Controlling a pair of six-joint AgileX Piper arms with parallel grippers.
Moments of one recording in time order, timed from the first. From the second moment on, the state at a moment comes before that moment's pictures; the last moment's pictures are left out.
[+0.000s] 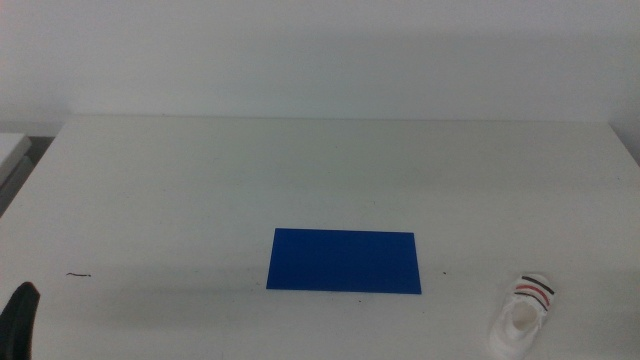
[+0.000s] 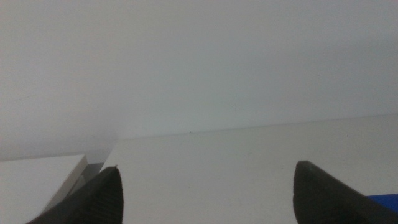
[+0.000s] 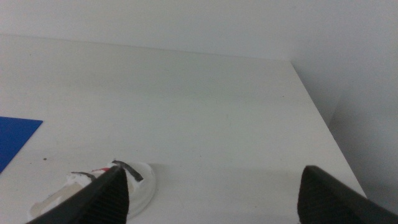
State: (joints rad) left arm -0.06 0.00 0.00 0.12 0.09 -0.08; right arm -0.02 0.12 0.00 -0.04 0.22 -0.06
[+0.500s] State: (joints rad) left arm -0.06 0.00 0.00 0.12 0.09 -0.08; right arm -0.02 0.24 -0.17 0.02 0.39 -0.06
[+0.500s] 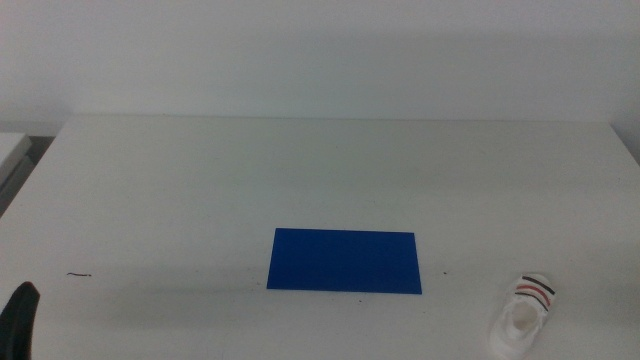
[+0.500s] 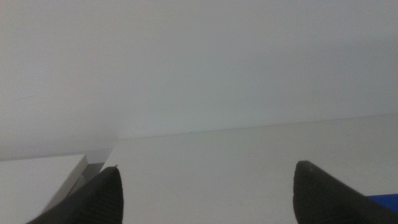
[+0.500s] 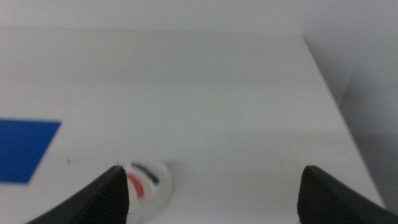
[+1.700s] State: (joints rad) left arm -0.06 0.00 0.00 0.12 0.09 -0.08; right arm 0.45 1.50 -1.04 -0.08 1.08 1.13
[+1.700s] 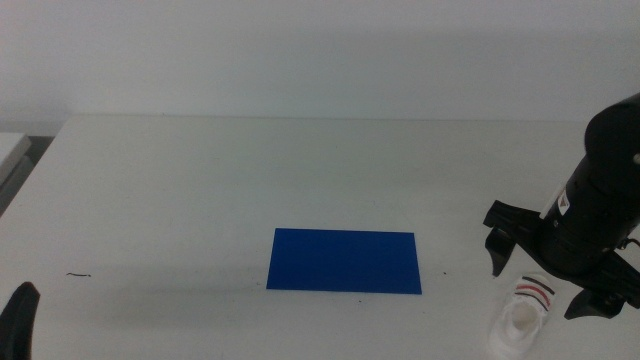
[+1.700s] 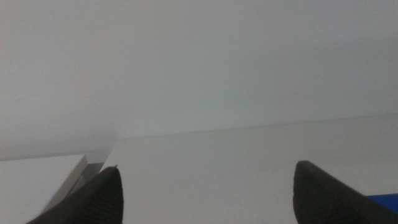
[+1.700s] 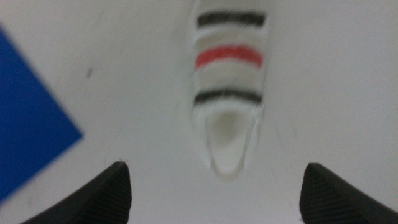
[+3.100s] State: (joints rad) left arm -0.06 0.00 0.00 0.12 0.09 -0.08; right arm 0.58 1.94 -1.49 -0.15 1.01 1.30
